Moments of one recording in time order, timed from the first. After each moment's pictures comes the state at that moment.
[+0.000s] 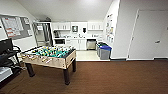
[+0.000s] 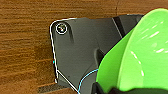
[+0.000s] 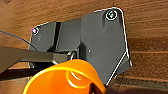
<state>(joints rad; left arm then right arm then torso) 1.55 2.84 -2.56 0.25 -0.11 -0.18 -1.65 2.73 -2.38 -0.11 0.22 0.01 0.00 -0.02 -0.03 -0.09</state>
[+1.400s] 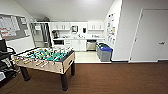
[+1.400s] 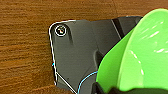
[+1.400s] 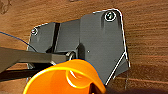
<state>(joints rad) 1.55 2.85 -2.56 0.25 -0.11 -0.18 -1.65 2.73 -2.38 -0.11 0.22 0.01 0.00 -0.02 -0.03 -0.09</state>
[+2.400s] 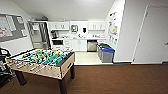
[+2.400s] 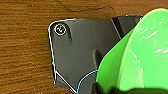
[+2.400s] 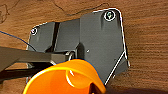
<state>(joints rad) 1.55 2.85 -2.56 0.25 -0.11 -0.18 -1.65 2.73 -2.38 -0.11 0.22 0.01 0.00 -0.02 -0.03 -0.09</state>
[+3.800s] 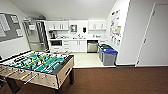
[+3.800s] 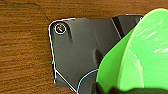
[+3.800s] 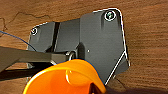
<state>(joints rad) 1.56 2.85 -2.56 0.25 -0.11 -0.18 -1.65 2.73 -2.39 -0.11 0.22 0.01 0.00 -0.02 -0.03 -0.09</state>
